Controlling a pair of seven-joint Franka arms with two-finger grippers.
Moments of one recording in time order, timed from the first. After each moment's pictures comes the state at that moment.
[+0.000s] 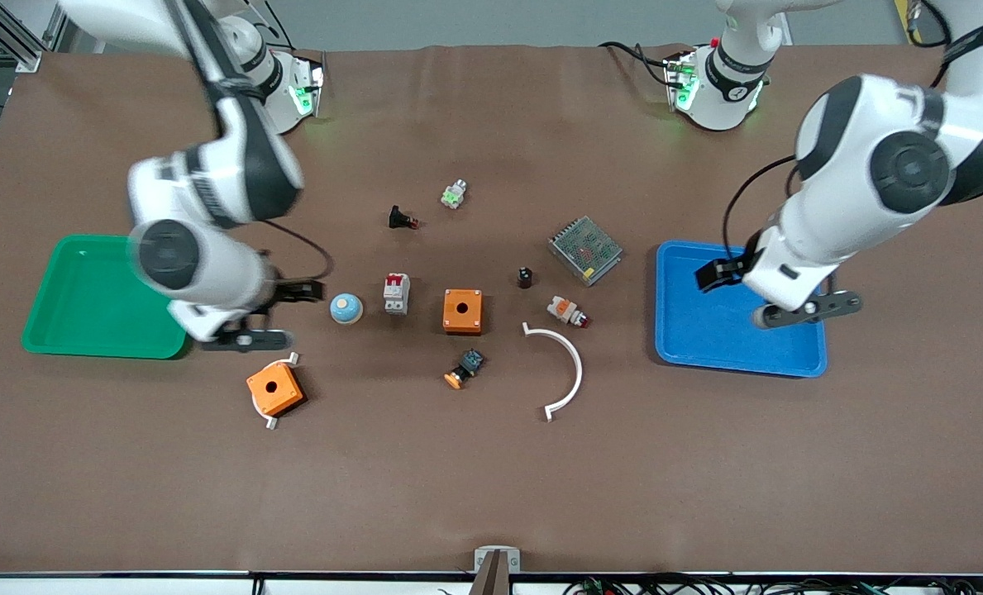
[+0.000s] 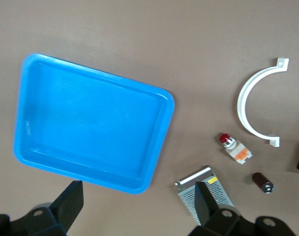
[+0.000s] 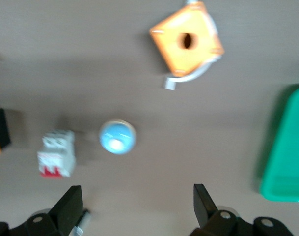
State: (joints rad) left arm 0.13 0.16 -0.40 -1.72 0.03 1.80 -0.44; right arm 0.32 0.31 -0.09 -1.66 0.04 1.72 0.20
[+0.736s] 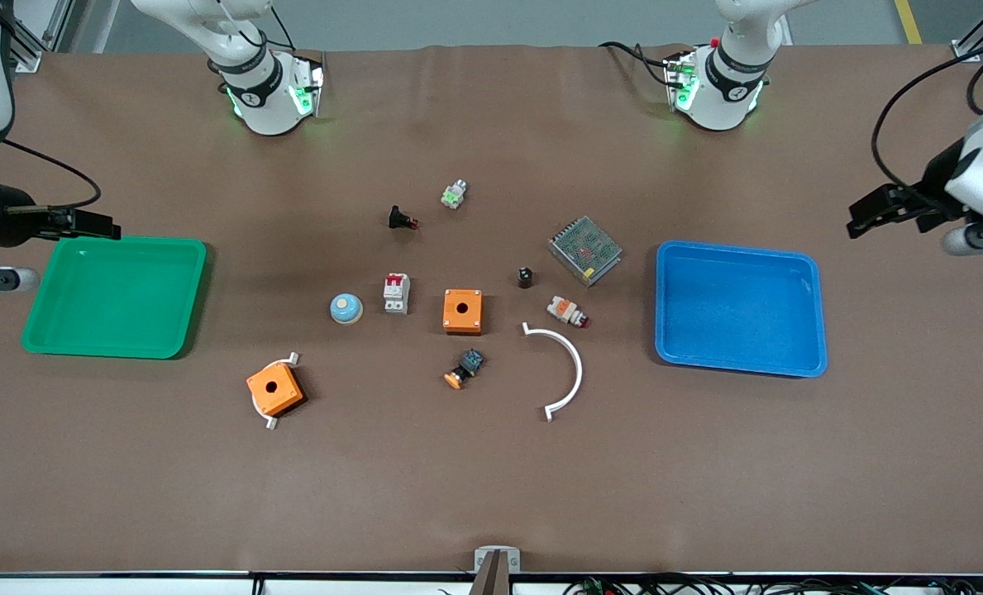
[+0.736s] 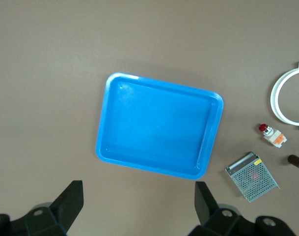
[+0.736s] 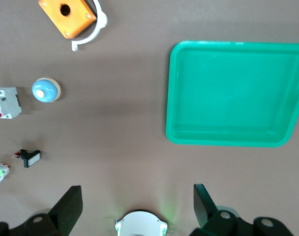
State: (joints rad) left arm 0.39 -0.05 -0.39 -1.68 -0.02 1.65 -0.09; right arm -0.03 0.12 -0.08 -1.60 0.02 1.44 -0.10
